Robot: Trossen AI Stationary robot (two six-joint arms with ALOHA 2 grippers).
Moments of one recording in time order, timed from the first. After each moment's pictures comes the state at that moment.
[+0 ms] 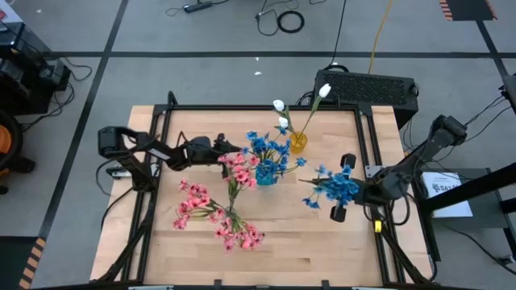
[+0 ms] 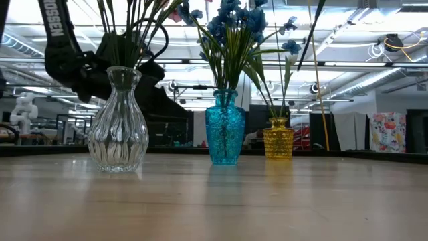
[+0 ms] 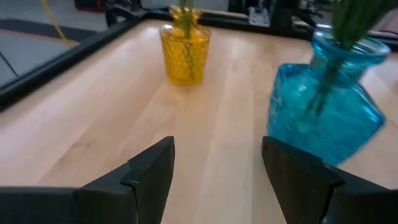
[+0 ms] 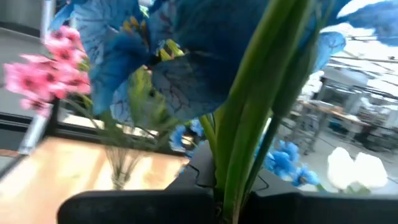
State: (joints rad) left arm 0.30 1.61 0.36 0.96 0.15 -0.02; right arm 0.68 0.93 0.58 0.49 0.90 -0.34
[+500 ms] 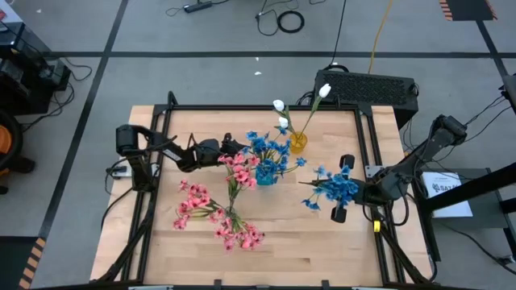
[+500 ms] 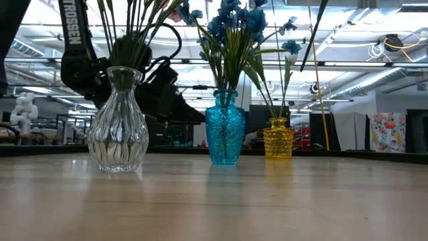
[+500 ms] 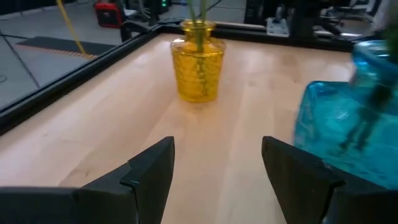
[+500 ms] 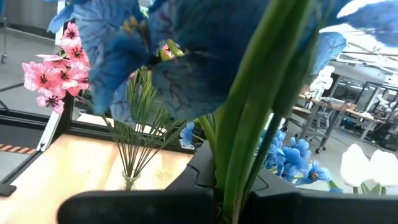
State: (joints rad) left arm 0.25 1.79 0.46 1.09 0.03 -0.01; right arm 0.68 0.91 0.58 0.44 0.86 -0.29
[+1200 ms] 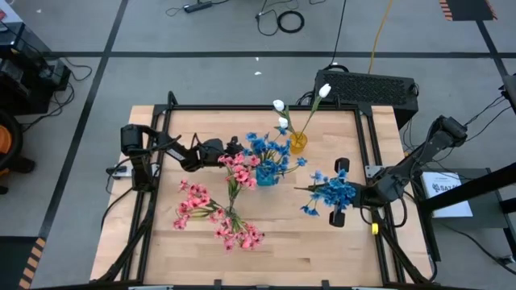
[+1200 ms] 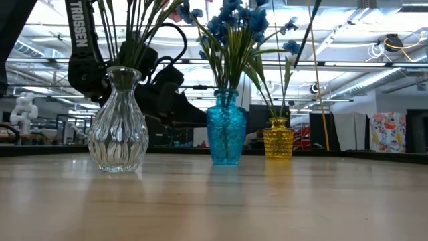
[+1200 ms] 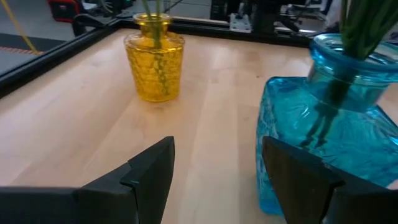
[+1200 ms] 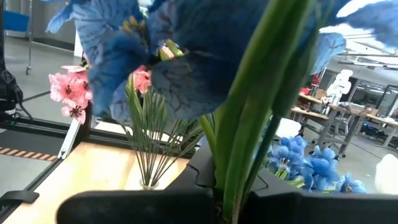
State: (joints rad) left arm 0.25 1.84 0.51 1.08 0.17 -0.01; right arm 0.67 0.97 0.58 0.51 0.78 -0.28
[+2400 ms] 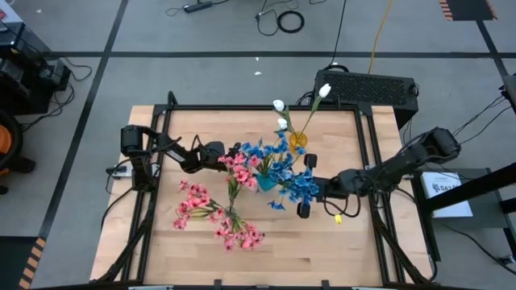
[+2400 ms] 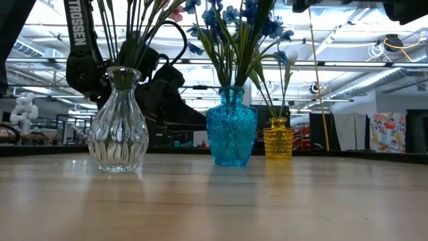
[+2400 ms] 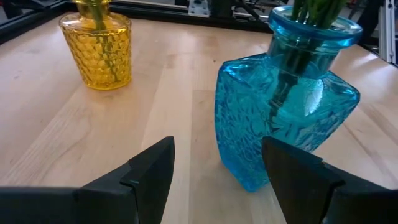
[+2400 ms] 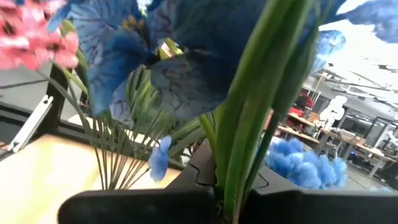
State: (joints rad) left arm 0.23 1.84 0.51 1.04 0.30 -0.01; right arm 0.35 1.32 0.59 0.92 0.44 -0.41
